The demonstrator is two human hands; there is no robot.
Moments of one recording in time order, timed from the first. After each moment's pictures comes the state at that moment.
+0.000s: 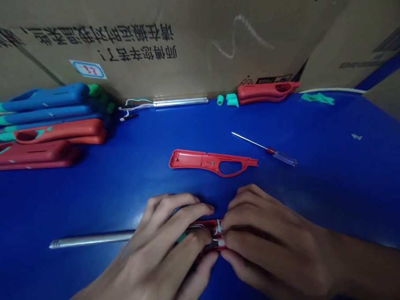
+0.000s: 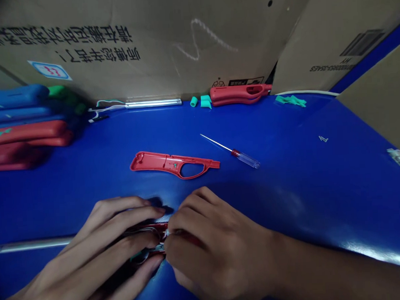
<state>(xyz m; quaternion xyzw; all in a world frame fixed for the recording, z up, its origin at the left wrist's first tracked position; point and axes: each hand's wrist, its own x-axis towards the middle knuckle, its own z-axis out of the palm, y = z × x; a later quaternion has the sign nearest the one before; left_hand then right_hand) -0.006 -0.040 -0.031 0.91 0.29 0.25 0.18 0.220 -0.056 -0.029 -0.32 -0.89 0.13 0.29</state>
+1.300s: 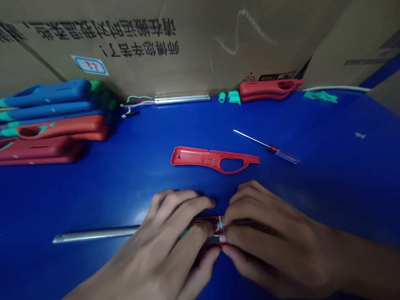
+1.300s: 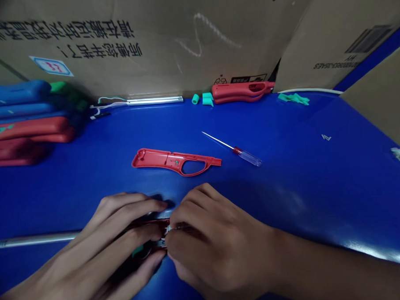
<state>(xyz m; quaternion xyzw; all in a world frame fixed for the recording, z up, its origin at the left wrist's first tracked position) -0.005 -0.034 -0.025 0.92 0.27 0.22 0.17 0.218 -0.055 -0.030 -0.31 -0.89 0.16 0.30</state>
